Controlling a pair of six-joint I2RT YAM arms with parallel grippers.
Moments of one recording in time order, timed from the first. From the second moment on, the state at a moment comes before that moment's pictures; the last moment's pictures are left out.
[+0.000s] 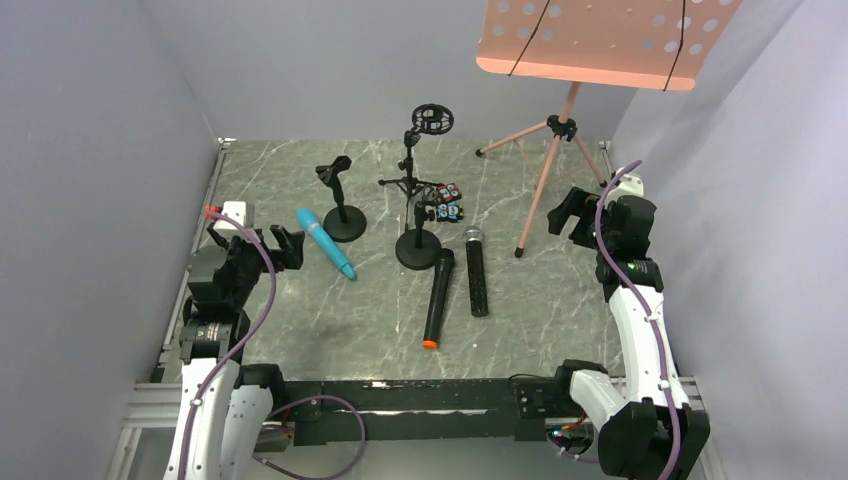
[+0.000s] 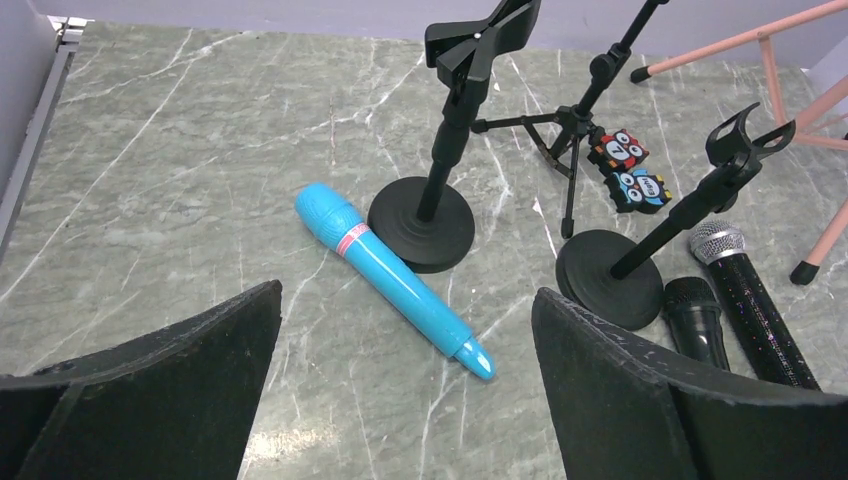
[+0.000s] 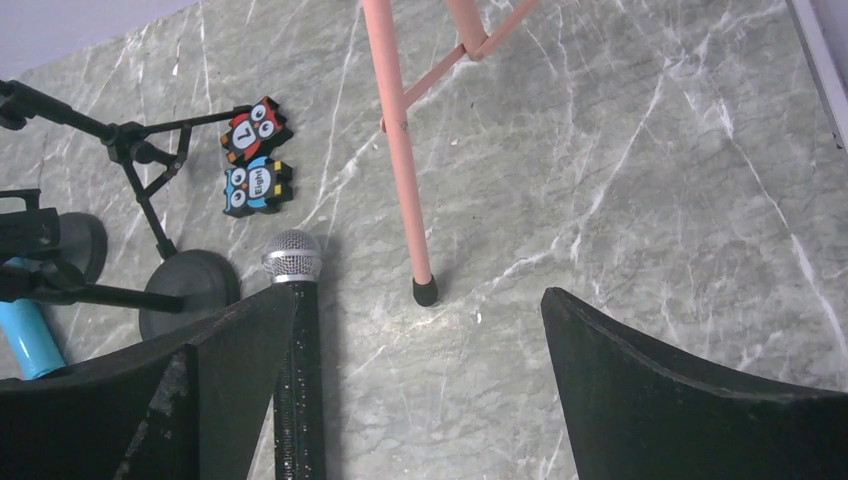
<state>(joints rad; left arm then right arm) 0.04 0.53 0.61 -0.22 0.22 -0.16 -0.16 0.95 0.80 -0.30 -0.21 0.26</state>
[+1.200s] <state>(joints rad) 0.04 1.38 0.54 0.61 0.50 -0.51 -0.12 0.94 0.73 -0.40 -0.90 -0.36</state>
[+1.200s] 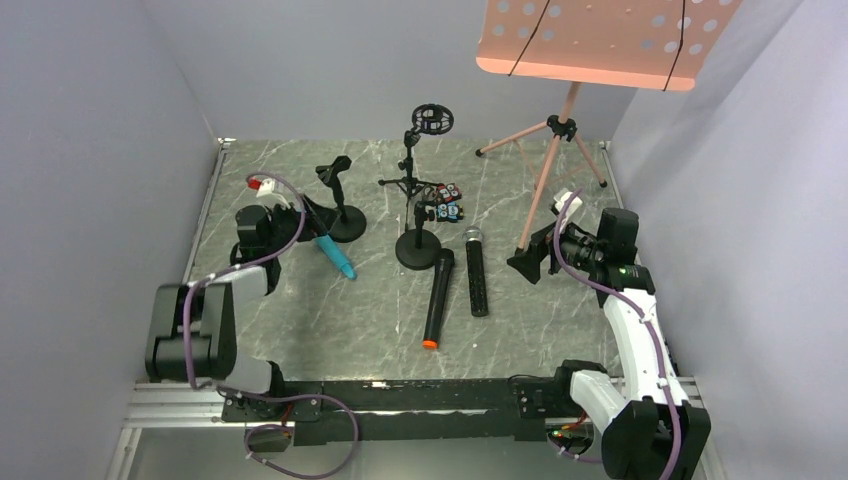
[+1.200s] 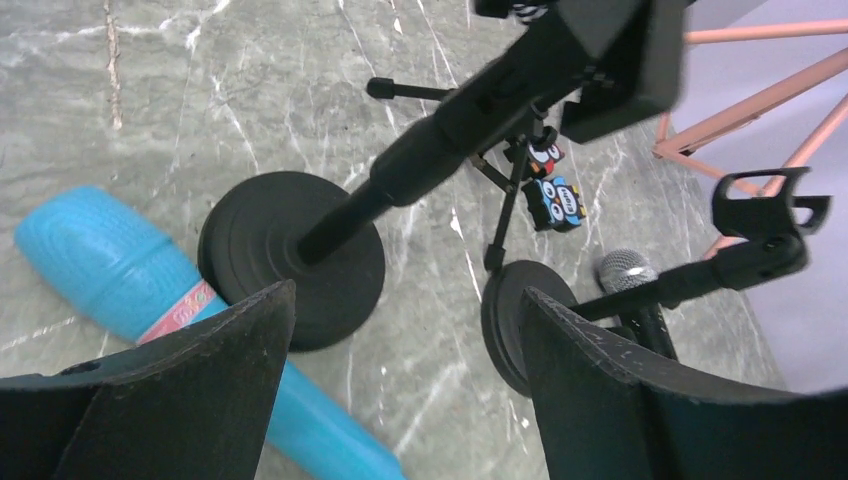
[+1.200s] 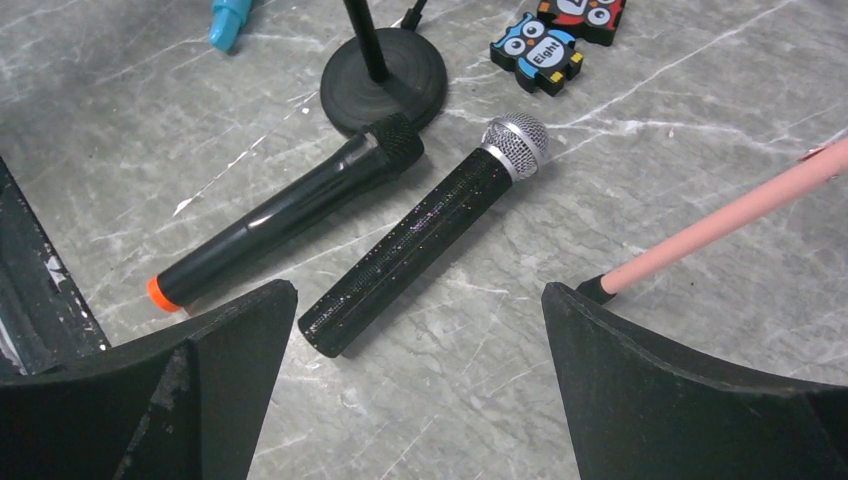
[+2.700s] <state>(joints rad) -0.22 1.38 0.69 0.73 0.57 -0.13 -0.09 0.96 0.75 -0.44 -0.86 -0.40</state>
